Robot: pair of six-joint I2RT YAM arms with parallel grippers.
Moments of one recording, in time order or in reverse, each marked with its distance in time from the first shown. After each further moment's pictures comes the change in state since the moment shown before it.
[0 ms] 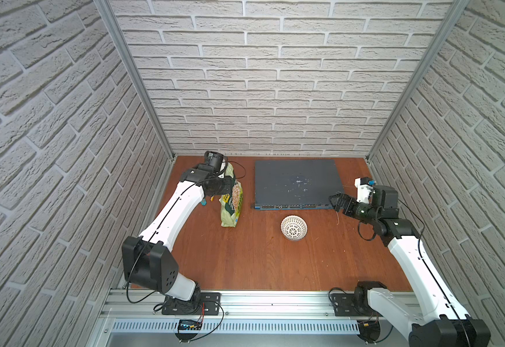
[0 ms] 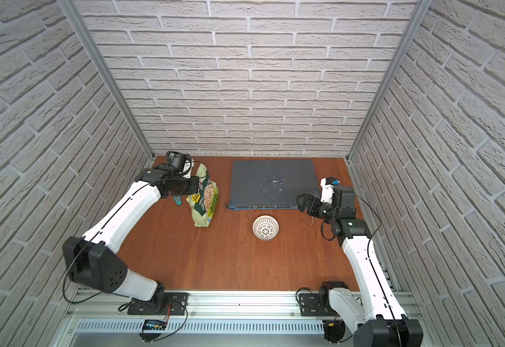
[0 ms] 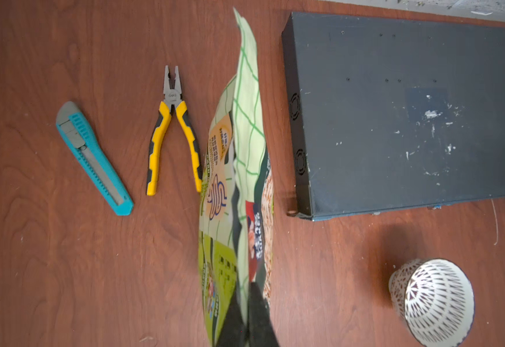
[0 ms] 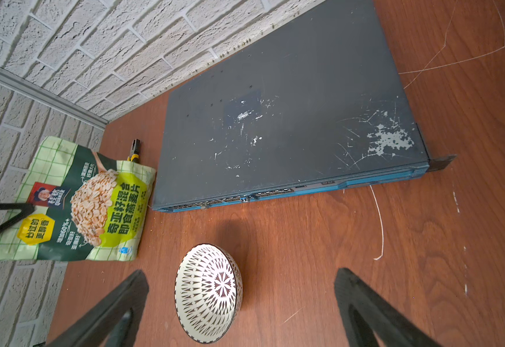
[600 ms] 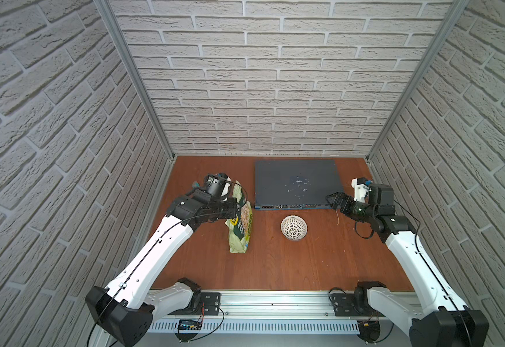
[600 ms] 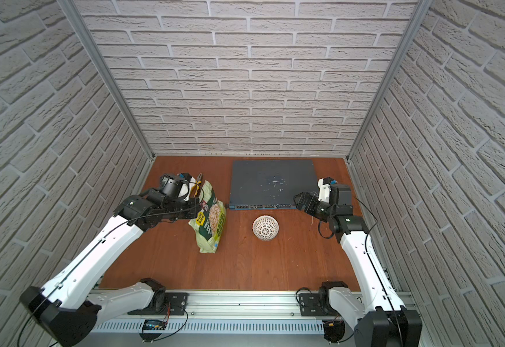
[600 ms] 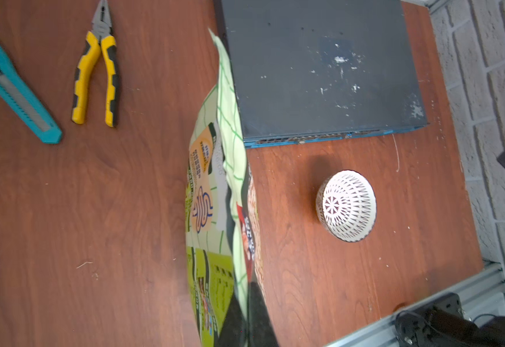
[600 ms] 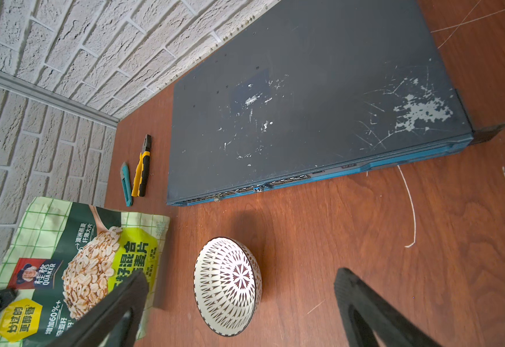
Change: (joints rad) left arm -0.227 -0.321 -0.184 -0.069 0.065 -0.192; right arm 0.027 0.050 0.014 -0.002 -0.042 0.093
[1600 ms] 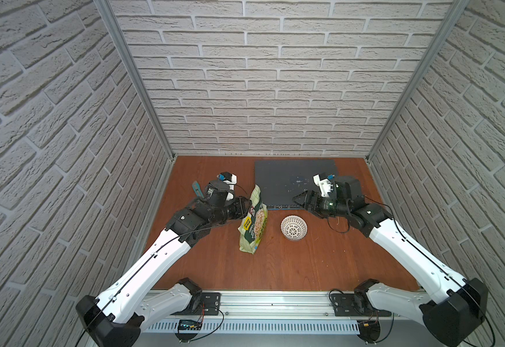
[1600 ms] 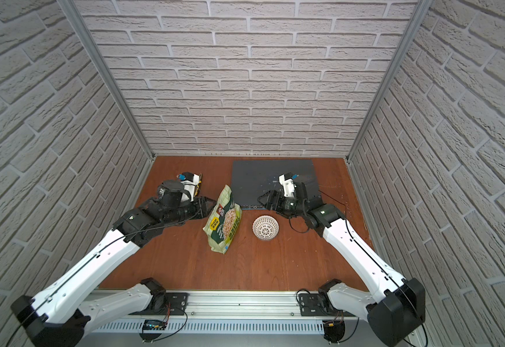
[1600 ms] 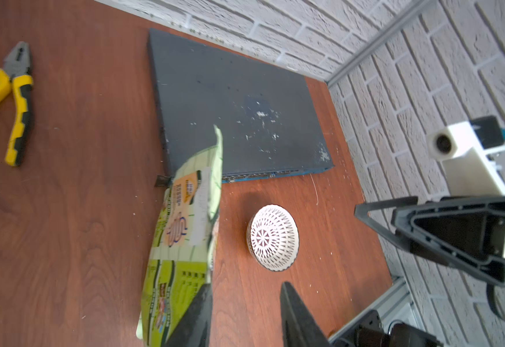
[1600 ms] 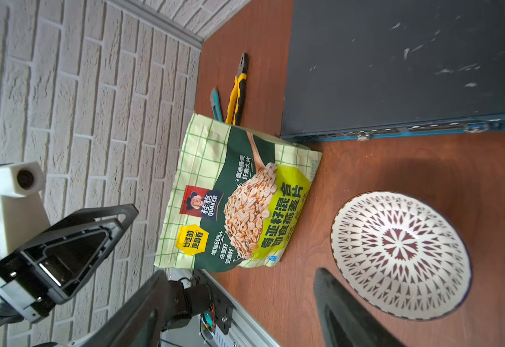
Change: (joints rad) left arm -0.072 -0.133 -0.149 0.302 -0.001 -0.183; right arm 0.449 0.174 0.189 0.054 -0.063 0.307
